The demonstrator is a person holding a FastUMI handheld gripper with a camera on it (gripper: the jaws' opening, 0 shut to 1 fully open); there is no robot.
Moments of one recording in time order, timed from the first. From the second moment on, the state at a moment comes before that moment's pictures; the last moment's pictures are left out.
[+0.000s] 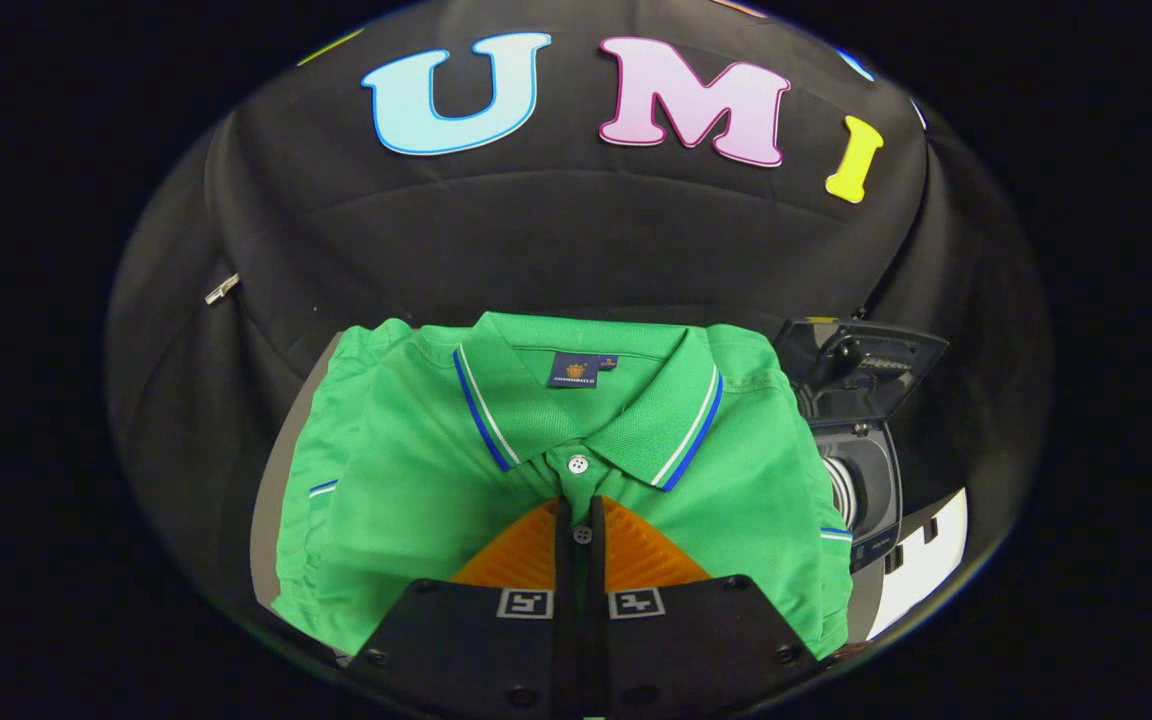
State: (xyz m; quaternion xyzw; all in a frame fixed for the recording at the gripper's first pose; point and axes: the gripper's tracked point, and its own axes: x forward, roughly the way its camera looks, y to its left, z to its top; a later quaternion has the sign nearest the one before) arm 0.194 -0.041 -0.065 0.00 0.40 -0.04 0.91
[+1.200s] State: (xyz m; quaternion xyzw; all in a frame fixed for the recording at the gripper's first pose) arm 0.165 -0.007 0.038 -0.07 0.17 -0.09 0.98
